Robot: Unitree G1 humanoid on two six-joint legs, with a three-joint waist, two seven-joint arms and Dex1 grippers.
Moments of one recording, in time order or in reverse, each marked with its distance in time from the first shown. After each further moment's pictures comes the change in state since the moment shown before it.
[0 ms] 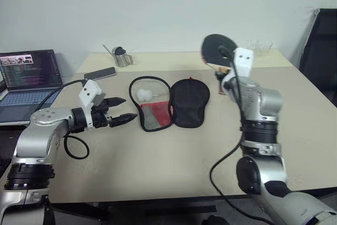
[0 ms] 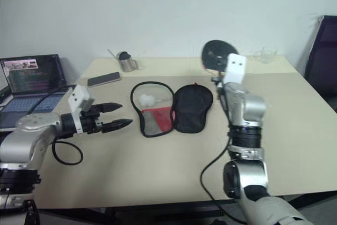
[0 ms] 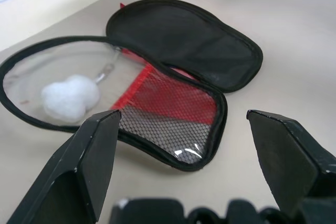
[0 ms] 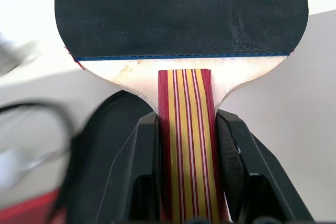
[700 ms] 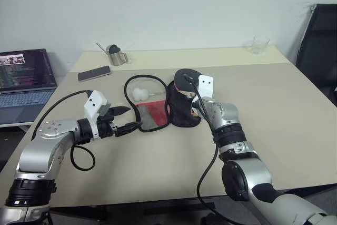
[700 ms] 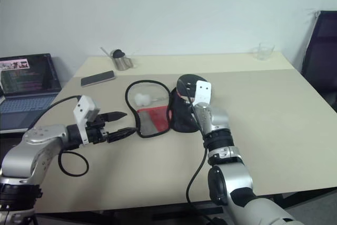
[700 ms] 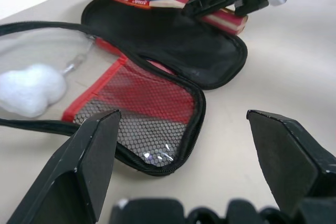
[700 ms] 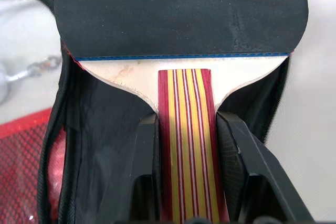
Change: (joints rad) left arm 0.131 -0.033 0.016 -0.155 -0.058 0.064 0.101; right arm -0.012 0.097 0.070 0.422 0.058 -0.222 -0.062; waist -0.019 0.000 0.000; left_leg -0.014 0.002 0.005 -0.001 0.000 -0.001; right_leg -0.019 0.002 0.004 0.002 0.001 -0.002
